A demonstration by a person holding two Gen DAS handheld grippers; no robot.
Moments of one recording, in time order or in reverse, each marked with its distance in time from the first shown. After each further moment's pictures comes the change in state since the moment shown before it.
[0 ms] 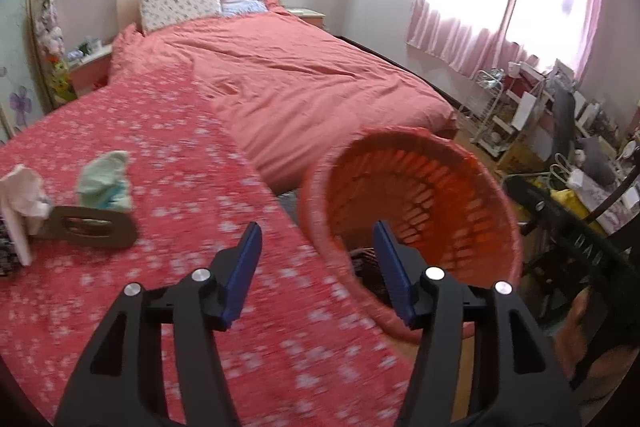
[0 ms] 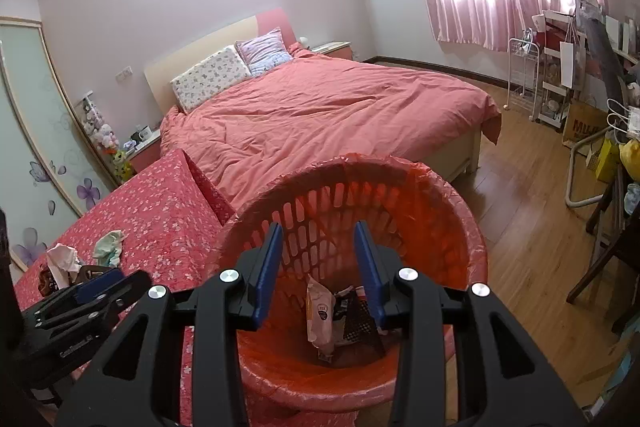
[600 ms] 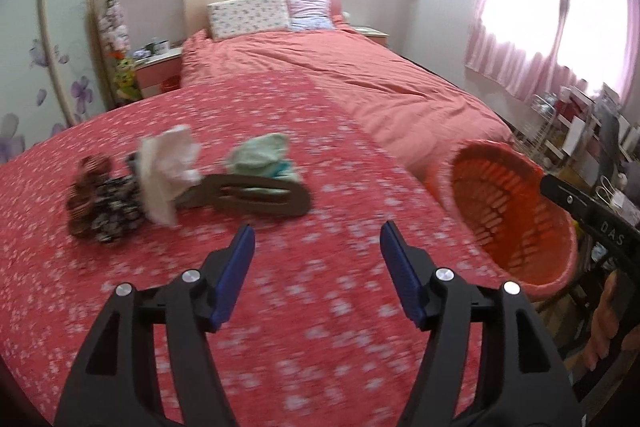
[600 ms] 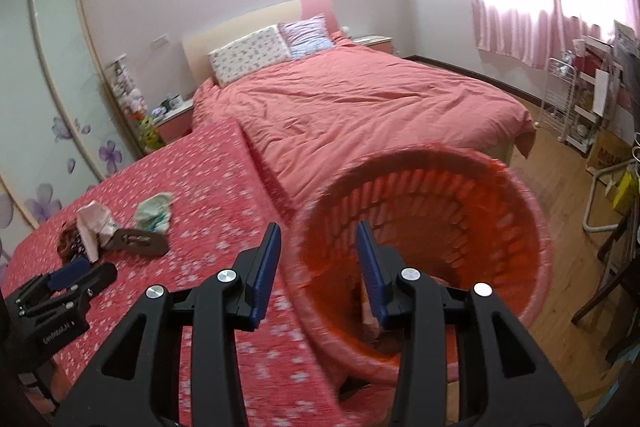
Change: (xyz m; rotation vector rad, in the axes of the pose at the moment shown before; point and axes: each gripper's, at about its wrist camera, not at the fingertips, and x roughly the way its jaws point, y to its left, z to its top) left arm -0.071 0.107 -0.032 -0.093 -0.061 0.200; right arm 0.001 0.081 -0.022 -0.137 0.047 0.082
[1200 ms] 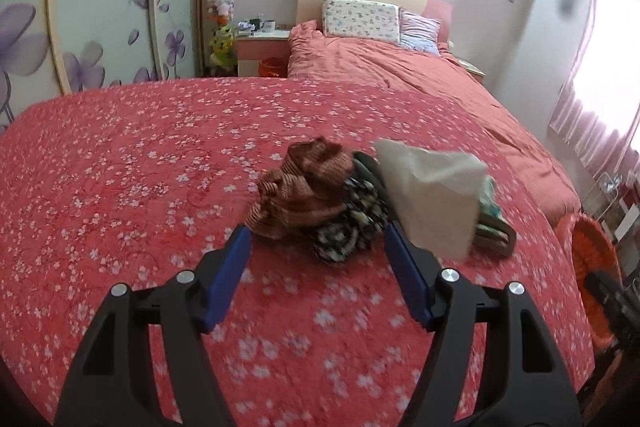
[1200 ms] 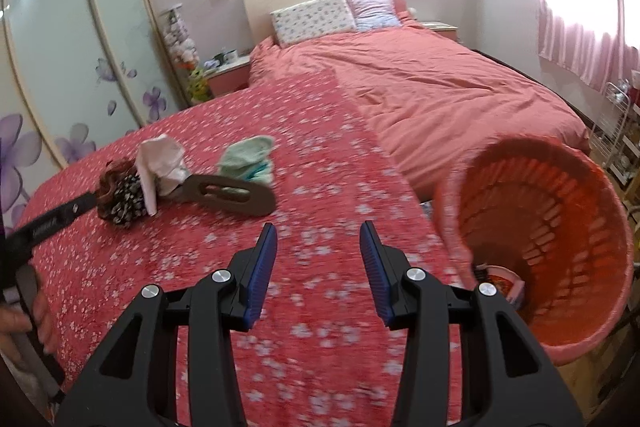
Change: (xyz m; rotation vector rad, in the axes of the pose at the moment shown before) left arm -0.016 0.180 -0.003 -0.282 -0.021 0.203; right arm 0.034 0.112 -0.026 -0.151 0.102 0.136
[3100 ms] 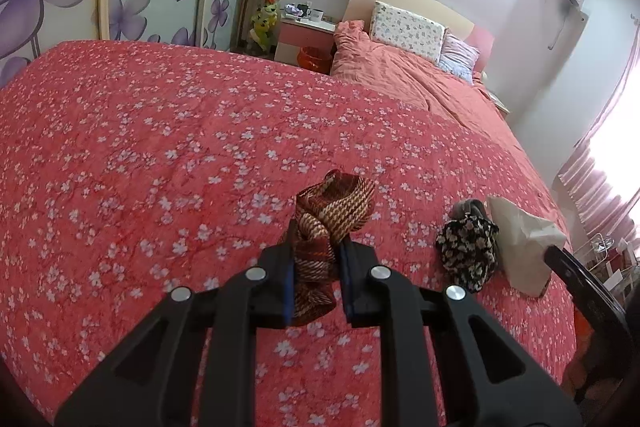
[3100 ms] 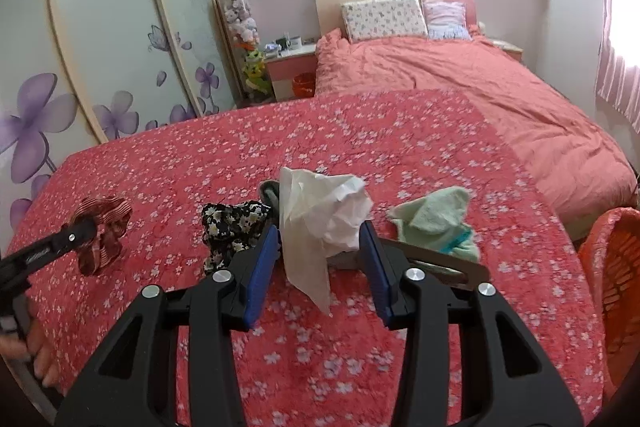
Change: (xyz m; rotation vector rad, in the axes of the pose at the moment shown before) left arm -0.001 0.147 0.021 -0.209 0.030 -0.006; right arm 0.065 0.144 0.041 -0.126 0.018 0.153
